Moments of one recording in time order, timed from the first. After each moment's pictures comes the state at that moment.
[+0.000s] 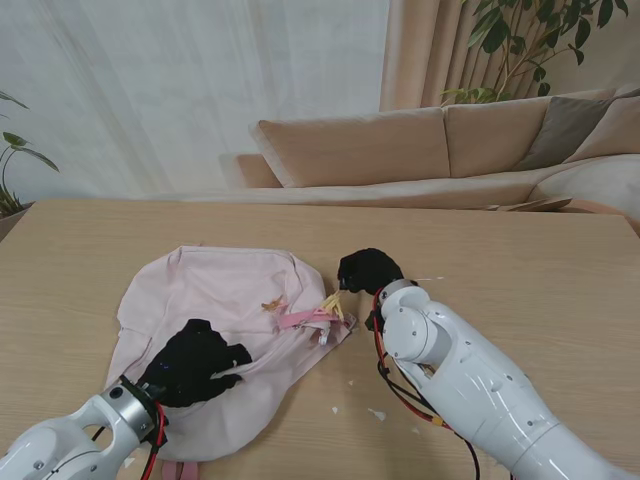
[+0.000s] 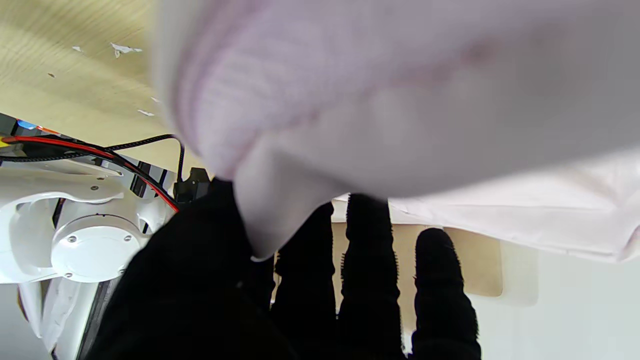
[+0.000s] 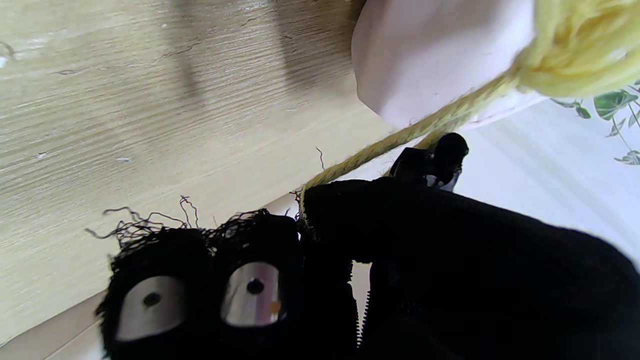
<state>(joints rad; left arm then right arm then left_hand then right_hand) 2.06 -1.05 -1.49 -2.05 1.02 -0.32 -0.08 -1.21 -1.21 0.87 -1.28 -0.45 0.22 -0.15 1.02 -0.37 0.48 -0.16 0.64 0.01 0.79 0.88 0.98 0.10 0.66 0.99 0.58 0.19 0.72 0.80 0.06 0.29 0.75 0.70 0.71 -0.75 1.35 0.37 1.11 -0.31 1.13 1.02 0.87 -0.04 1.00 1.15 1.27 0.02 1.59 0.91 1.02 0.27 1.78 0.82</state>
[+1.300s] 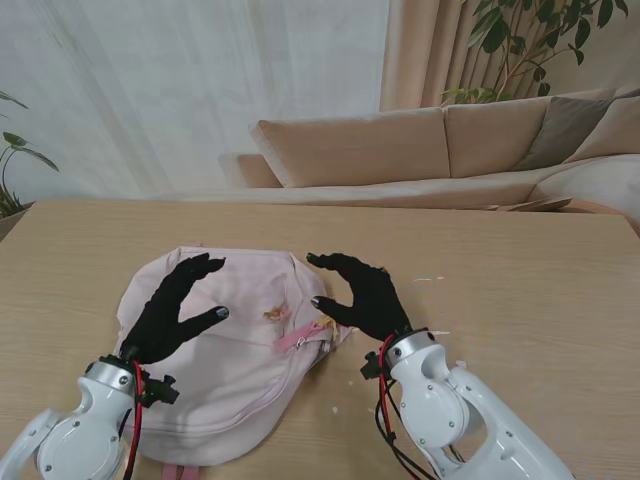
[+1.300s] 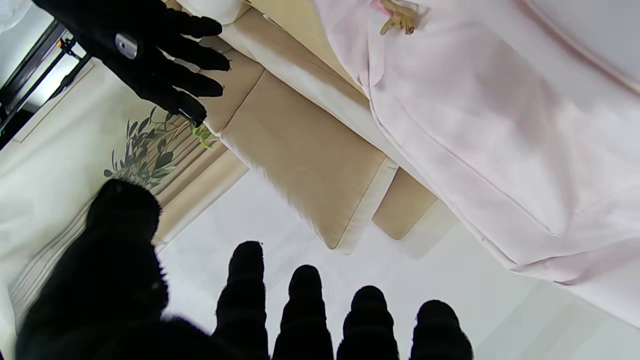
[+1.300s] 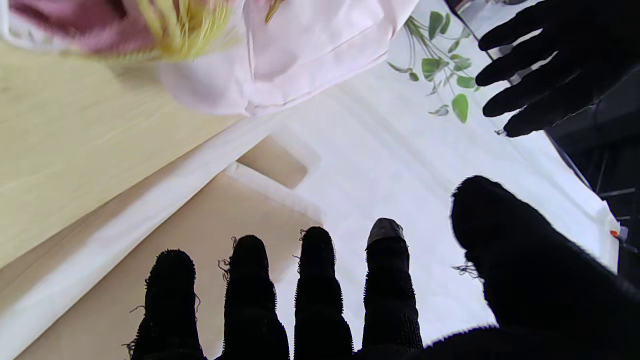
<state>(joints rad) 1.94 -1.12 -1.49 -1.89 0.41 -0.26 0.10 -1.63 -1.15 1.04 -1.74 -0.55 -0.02 -0.25 0.61 -0.22 0.23 -0.06 0.21 -0.02 0.32 0.29 0.19 0.05 0.11 0.26 0.06 0.12 0.02 0.21 -0.06 0.20 0.02 0.21 0.37 -0.39 0.78 0.01 0.30 -0.20 0.43 0.22 0.33 -0.02 0.41 0.25 0.32 0.11 0.22 0.26 -0.06 0.28 0.73 0.39</state>
